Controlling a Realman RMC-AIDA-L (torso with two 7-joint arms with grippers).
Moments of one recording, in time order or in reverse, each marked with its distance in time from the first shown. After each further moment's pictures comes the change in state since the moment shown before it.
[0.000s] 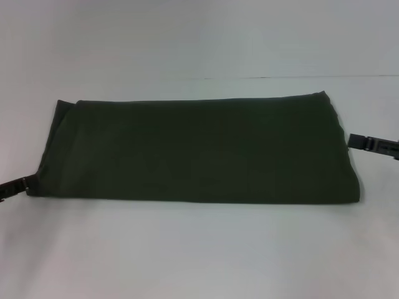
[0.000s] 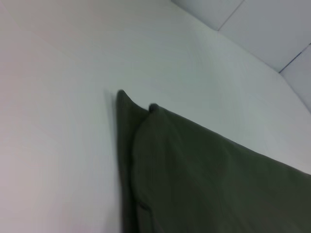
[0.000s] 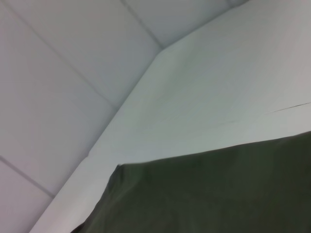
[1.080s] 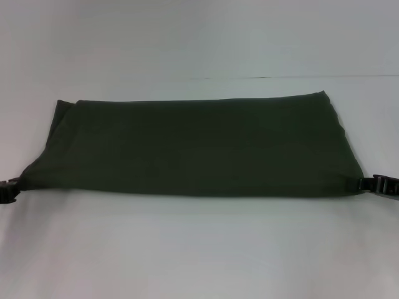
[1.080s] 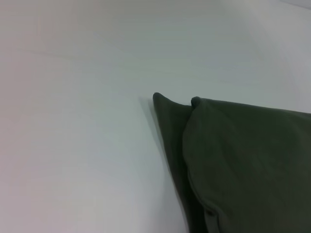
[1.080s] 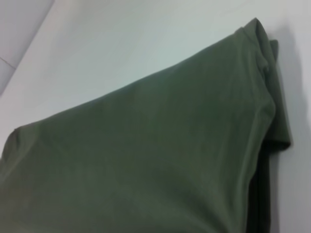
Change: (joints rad) left arm 0.003 -0.033 0.219 -0.023 0.007 -0.362 0.175; right arm 0.032 0.031 -0.047 0.102 -0.189 0.281 0.111
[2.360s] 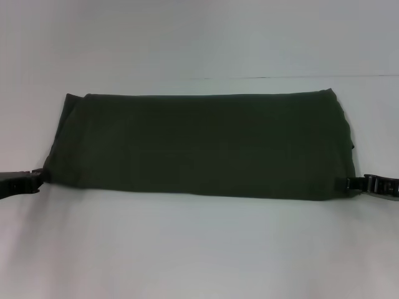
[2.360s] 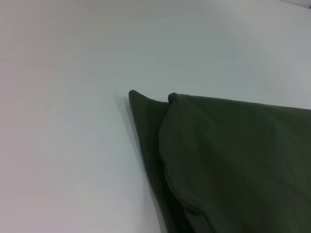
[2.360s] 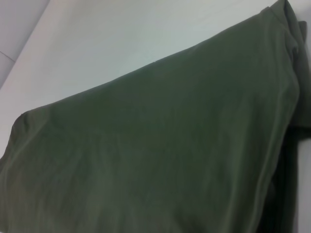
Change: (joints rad) left arm -0.059 0.000 0.041 -0.063 0.000 -0.047 0.010; right arm 0.025 0.009 -0.013 0.009 -0.022 0.018 0.025
